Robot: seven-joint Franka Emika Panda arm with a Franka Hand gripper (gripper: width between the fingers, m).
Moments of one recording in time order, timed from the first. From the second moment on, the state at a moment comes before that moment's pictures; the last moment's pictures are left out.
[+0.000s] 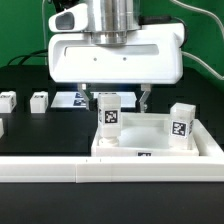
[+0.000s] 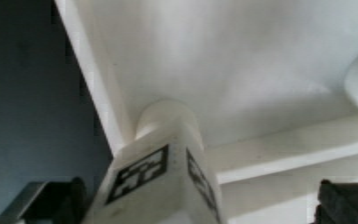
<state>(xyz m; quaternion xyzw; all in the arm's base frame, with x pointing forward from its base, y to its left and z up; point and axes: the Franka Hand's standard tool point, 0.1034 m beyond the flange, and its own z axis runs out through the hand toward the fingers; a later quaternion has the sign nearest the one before) 0.588 0.006 0.077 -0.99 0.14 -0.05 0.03</state>
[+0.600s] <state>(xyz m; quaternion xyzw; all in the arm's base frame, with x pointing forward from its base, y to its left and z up) 0.588 -0.015 0.078 -1.00 -0.07 -0.06 0.01</state>
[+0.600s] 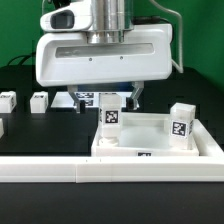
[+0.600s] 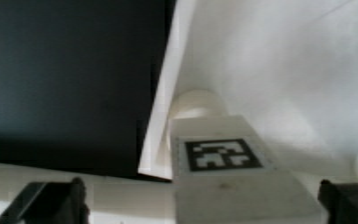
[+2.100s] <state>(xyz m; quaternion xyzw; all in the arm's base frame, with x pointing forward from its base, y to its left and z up) 0.587 -0.006 0.076 -0.96 0.26 -0.05 0.04</state>
